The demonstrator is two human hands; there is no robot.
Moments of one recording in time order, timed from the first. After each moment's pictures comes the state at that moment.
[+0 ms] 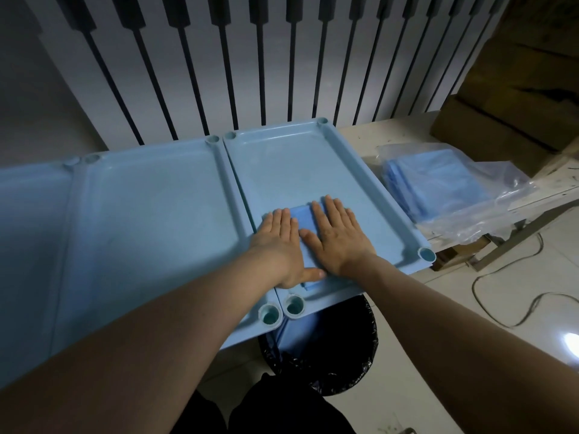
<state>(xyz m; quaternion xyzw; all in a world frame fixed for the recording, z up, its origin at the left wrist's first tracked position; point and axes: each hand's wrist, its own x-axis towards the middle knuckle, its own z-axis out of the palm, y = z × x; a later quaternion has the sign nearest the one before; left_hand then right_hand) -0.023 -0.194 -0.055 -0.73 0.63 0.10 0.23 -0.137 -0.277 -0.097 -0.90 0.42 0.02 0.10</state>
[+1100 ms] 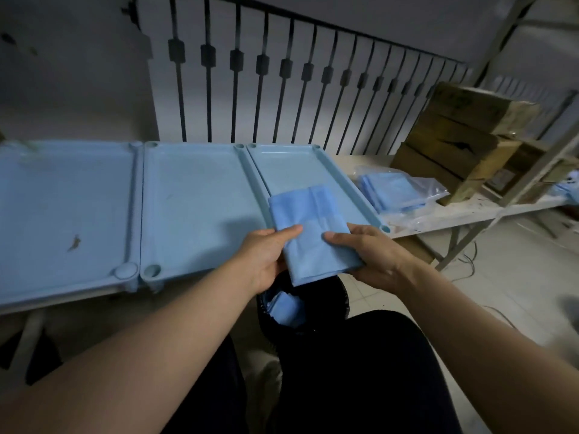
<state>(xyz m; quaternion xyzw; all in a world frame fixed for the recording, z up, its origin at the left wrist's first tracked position) -0.062 -0.009 -0.011 -0.49 0.13 0.58 -0.64 -0.214 -0.077 0.023 -0.49 0.39 -0.22 0.75</state>
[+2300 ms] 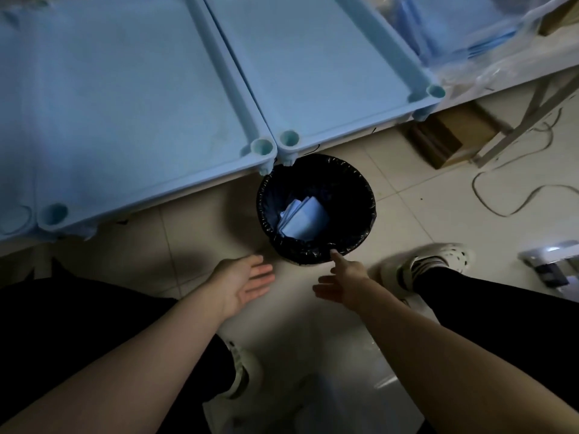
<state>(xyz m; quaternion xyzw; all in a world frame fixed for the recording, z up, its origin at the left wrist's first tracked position) -0.069 0.015 -0.225 -0.68 -0.05 0.61 -0.41 -0.241 -0.079 -0.274 -0.22 0.69 -0.11 0.68</state>
